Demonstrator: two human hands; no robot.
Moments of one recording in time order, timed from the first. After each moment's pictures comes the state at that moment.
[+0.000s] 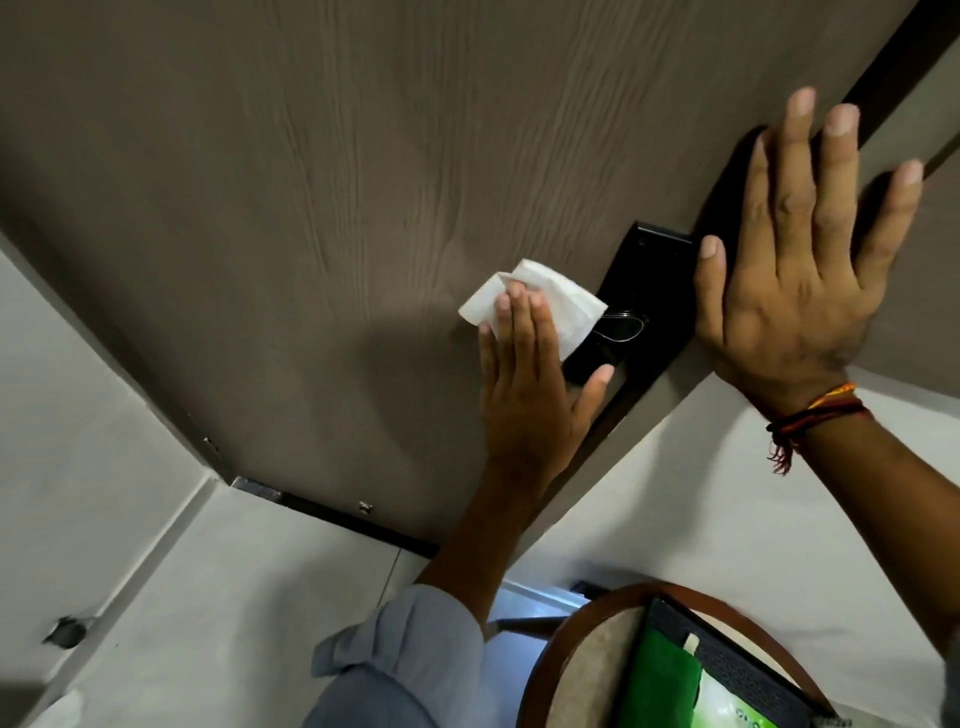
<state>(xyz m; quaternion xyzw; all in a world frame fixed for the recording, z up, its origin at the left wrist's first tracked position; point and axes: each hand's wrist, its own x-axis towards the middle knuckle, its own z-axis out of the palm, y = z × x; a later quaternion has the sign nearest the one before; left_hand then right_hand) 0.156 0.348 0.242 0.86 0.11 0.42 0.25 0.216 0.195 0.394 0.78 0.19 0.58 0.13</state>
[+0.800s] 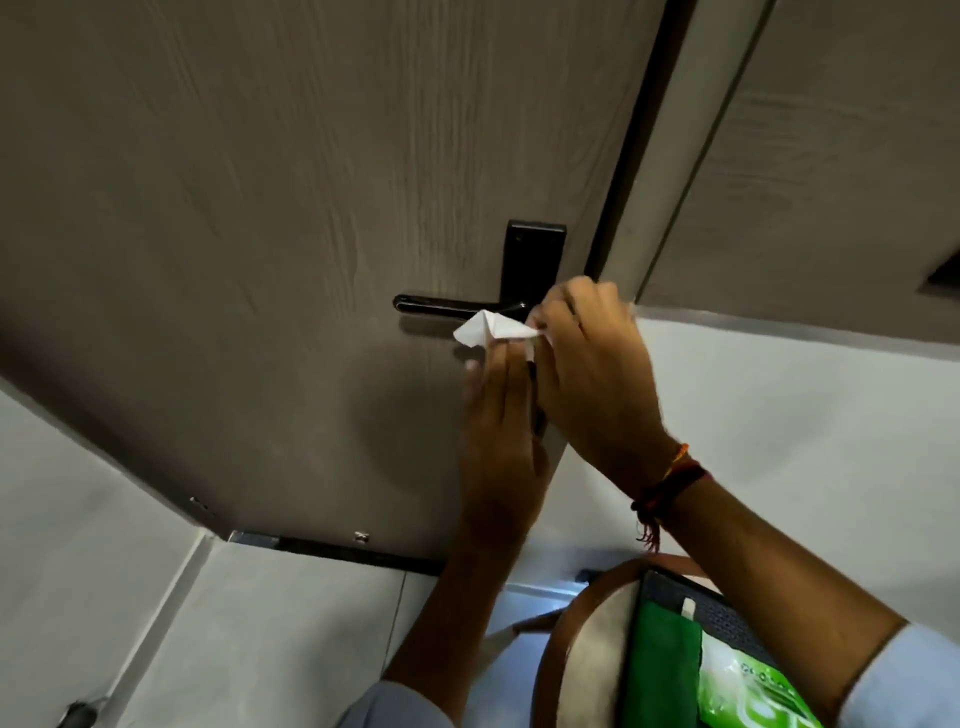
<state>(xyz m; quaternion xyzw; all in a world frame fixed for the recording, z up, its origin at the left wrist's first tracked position) 0.100 0.302 0.256 0.84 -0.04 0.42 0.34 0.133 0.220 0.363 0.89 0.27 0.32 -0.20</state>
